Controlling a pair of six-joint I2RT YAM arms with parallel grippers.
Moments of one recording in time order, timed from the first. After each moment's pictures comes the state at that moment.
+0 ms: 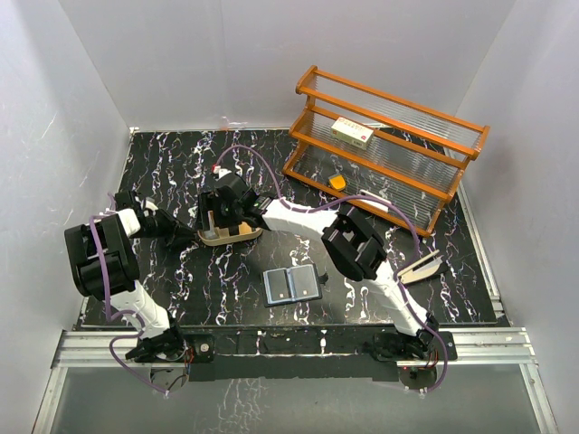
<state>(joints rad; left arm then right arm) 0.35 1.72 0.86 -0.38 0.65 -0.57 0.93 2.36 1.93 -0.16 -0.17 0.64</state>
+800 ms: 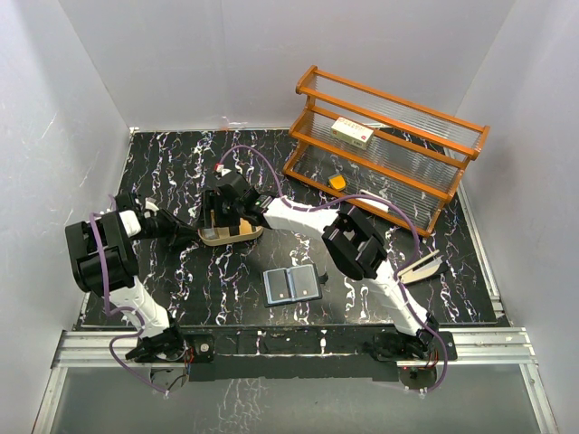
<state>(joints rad) 0.36 1.76 0.84 -0.30 0.74 -0.59 0.93 2.36 1.93 -0.16 -0.21 0.72</state>
